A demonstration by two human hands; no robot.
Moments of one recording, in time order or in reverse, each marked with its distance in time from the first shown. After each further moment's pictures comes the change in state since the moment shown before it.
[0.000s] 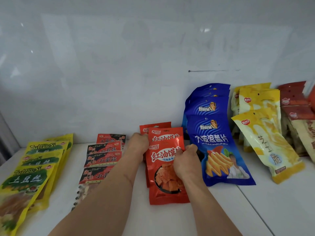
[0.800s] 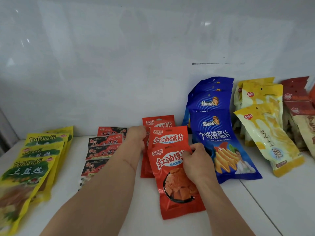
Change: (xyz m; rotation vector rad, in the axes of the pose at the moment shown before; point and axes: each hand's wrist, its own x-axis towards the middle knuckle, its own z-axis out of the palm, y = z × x) left_hand 0.012 0.006 -0.007 -0.340 -0.025 -0.173; right_hand -0.015 0.015 -0.025 -0.124 -0.064 -0.075
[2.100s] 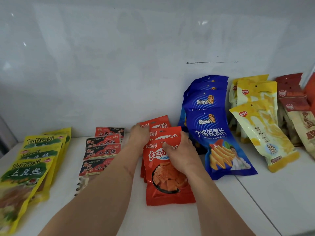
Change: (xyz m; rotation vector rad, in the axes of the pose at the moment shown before) left_hand -0.030 -0.004 0.011 0.355 0.005 0.215; right_hand 0.014 -0.014 0.016 -0.099 -0.088 -0.080
